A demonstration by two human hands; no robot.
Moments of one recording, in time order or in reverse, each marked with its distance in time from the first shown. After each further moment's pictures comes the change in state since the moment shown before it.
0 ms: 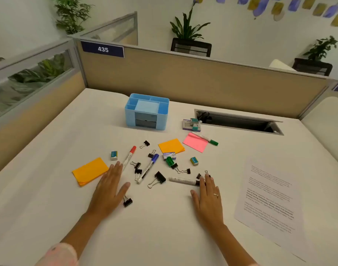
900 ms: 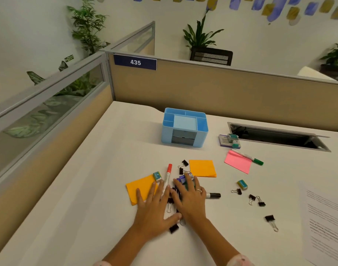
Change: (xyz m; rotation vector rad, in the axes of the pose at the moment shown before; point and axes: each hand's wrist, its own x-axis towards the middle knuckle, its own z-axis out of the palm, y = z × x) left_hand 0.041 -0.032 -0.009 0.358 -0.200 0.102; right_hand 0.084 -0.206 0.076 0.027 -0.096 -0.095
